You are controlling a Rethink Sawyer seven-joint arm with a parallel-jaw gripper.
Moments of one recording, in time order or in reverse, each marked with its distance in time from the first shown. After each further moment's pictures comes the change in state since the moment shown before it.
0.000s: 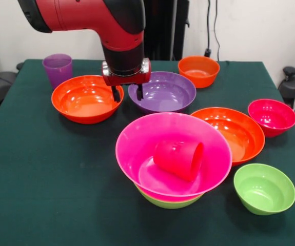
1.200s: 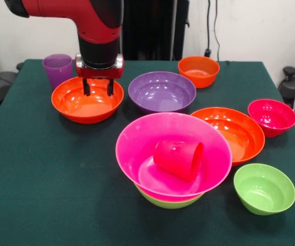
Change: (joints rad) arm -0.005 -0.038 -0.084 0.000 -0.122 -0.032 0.000
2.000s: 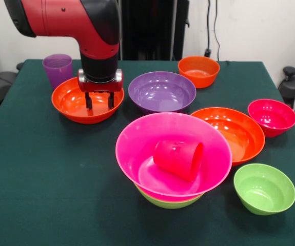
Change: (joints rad) arm -0.007 0.107 -0.048 -0.001 -0.037 -0.168 0.000
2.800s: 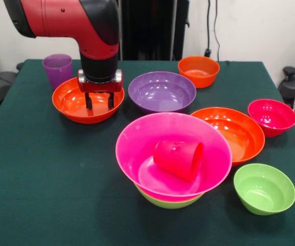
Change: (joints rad) arm -0.002 -0.001 0.001 0.000 0.000 -0.002 0.000
